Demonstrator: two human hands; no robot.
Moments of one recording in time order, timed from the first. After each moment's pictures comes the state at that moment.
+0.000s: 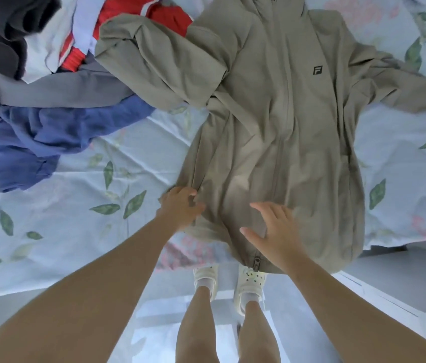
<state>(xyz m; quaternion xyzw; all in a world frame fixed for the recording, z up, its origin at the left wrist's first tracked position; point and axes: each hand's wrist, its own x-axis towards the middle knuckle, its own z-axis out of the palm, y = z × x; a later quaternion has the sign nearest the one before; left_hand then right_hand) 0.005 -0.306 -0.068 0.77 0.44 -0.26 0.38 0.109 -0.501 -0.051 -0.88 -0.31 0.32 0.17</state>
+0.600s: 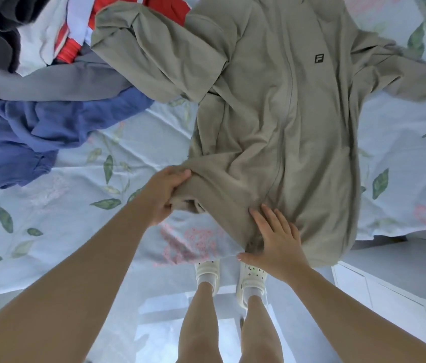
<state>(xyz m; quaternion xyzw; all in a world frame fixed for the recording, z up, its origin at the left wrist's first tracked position) 0.006 -0.283 -0.025 0.41 0.52 -0.04 0.75 0.081 -0.523 -0.067 -0.86 -0.35 0.37 0.02</state>
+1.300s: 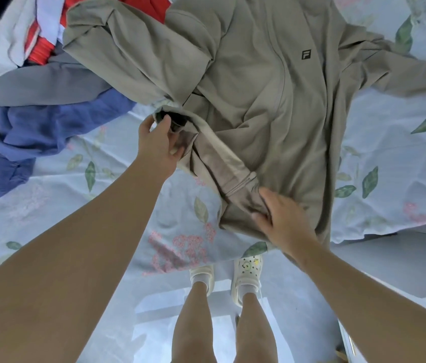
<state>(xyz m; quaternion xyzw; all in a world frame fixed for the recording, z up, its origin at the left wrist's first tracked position) 0.089 -0.252 -0.034 0.31 0.56 0.14 0.75 0.140 -0.512 -0.067 -0.88 -0.37 0.29 0.09</state>
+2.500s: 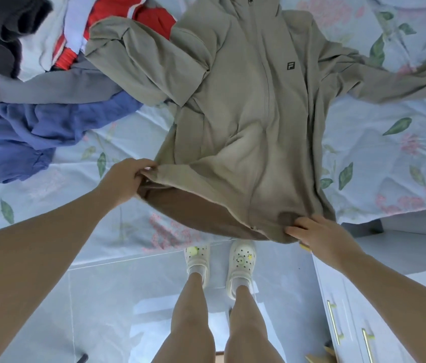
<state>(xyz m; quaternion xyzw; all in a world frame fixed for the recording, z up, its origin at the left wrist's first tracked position) -0.029 -0.248 -0.013 0.88 0.34 -0.15 0.31 0.164 -0.623 -0.033 -0.78 -0.58 0.22 -0.09</state>
